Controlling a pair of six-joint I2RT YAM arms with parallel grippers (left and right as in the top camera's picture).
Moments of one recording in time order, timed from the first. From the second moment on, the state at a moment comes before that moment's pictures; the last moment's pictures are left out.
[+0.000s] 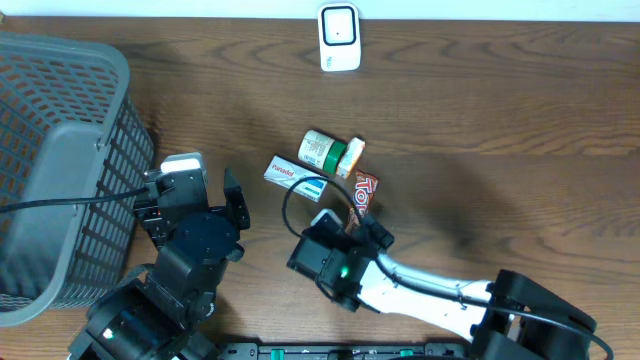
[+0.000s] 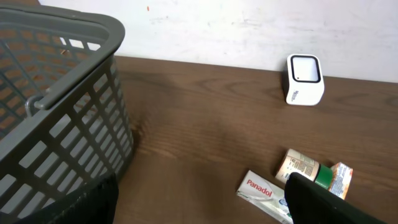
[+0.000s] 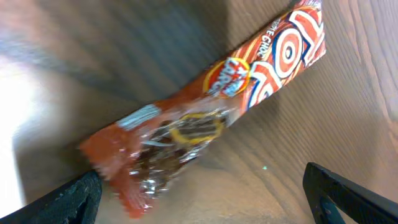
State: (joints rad) left arm -0.70 0.74 0.99 -0.81 -0.74 -0.43; right arm 1.12 1.68 0.86 -0.59 0.59 0.25
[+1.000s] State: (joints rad) left arm -0.70 0.74 0.99 -0.81 -0.74 -0.43; right arm 1.12 1.80 0.92 -0.56 0.70 0.18
